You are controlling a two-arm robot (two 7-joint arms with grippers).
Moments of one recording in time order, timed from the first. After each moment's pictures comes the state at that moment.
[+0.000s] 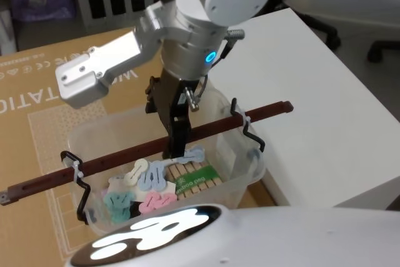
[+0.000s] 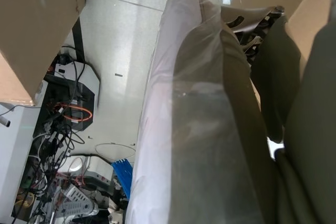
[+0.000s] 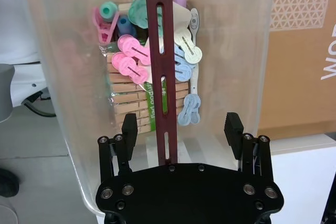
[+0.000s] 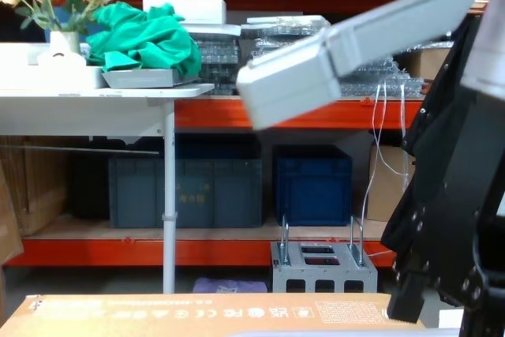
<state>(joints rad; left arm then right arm) -1.47 0.98 1.56 -0.90 0.05 0.15 -1.47 1.32 0.69 -1.42 -1.81 -0.30 -0.47 1.32</state>
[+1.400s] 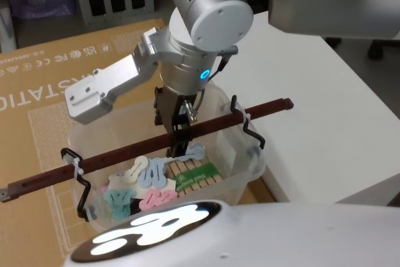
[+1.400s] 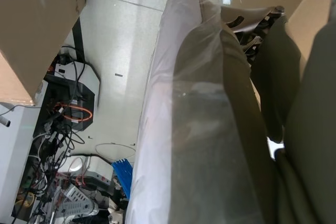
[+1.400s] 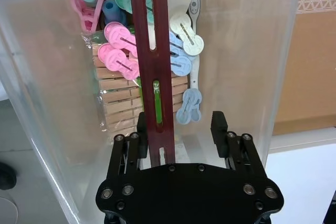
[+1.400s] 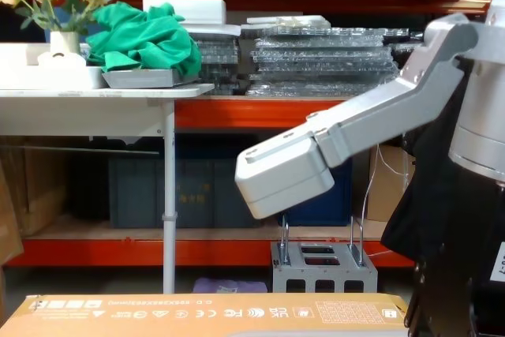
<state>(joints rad) -1.47 0.98 1.56 -0.90 0.05 0.15 -1.47 1.31 0.65 -1.51 -1.76 -0.39 -0.44 1.29</state>
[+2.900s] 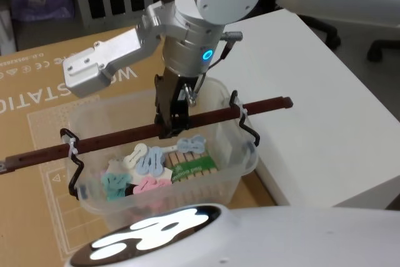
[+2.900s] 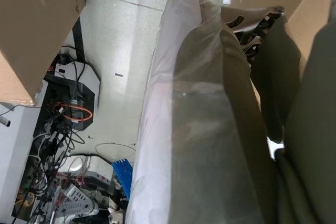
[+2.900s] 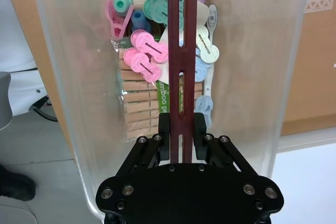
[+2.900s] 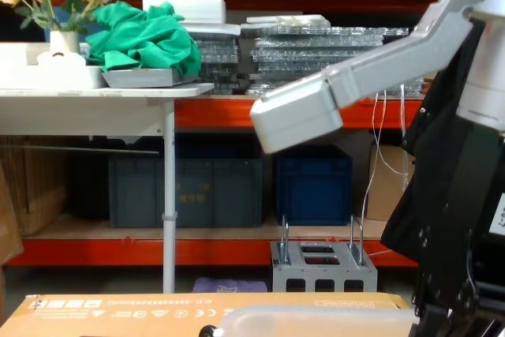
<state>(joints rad) -1.47 0.98 1.56 -0.90 0.05 0.15 -1.47 1.31 0.67 -1.46 -1.72 -0.29 -0.45 1.30</state>
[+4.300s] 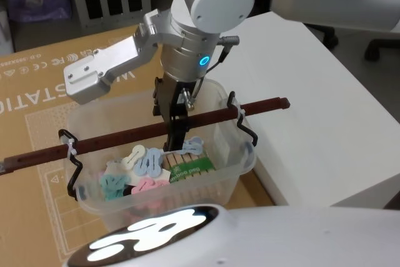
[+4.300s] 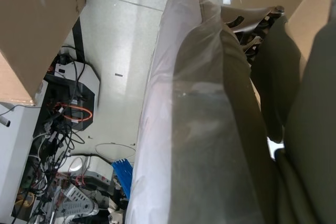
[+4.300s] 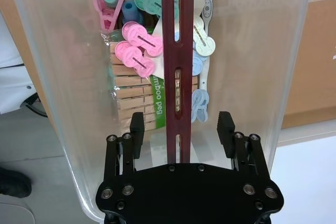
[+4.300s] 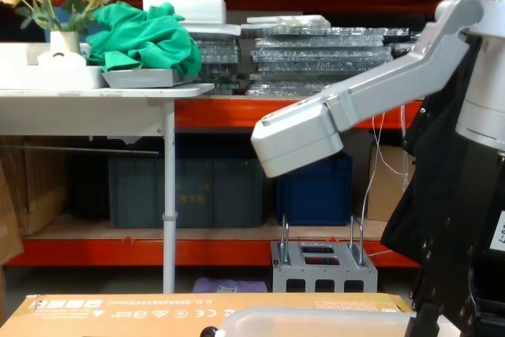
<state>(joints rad) -1.47 0.98 1.56 -0.90 0.05 0.15 -1.47 1.30 0.66 -1.47 -1.72 -0.34 -0.43 1.31</state>
